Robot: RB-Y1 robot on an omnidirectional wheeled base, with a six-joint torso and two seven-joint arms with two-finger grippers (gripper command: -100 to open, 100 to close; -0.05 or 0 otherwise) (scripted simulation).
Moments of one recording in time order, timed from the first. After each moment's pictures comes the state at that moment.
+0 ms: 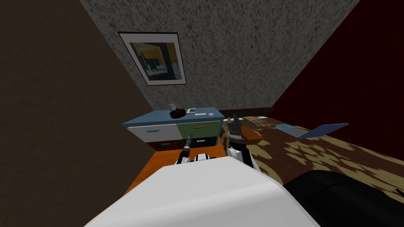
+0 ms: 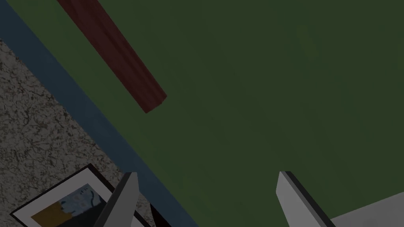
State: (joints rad) left arm 0.07 0.13 -0.41 -1.12 0.48 -0.65 -0.91; right arm 0.51 0.02 0.00 -2.28 -0.05 -0.52 0.11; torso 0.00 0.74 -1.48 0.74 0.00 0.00
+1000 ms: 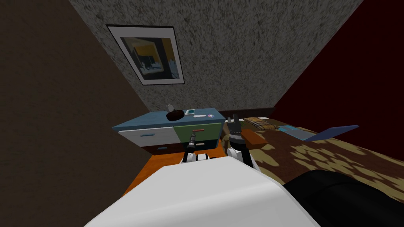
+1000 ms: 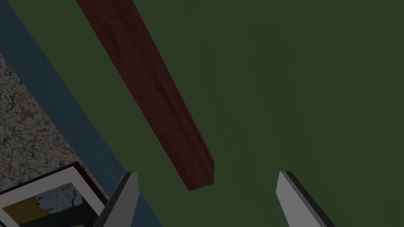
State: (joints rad) left arm 0.04 -0.02 -0.38 -1.15 0.51 -0.61 -0.94; right arm 0.51 0.02 0.00 -2.28 -0.05 -0.52 0.11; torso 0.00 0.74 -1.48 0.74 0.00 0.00
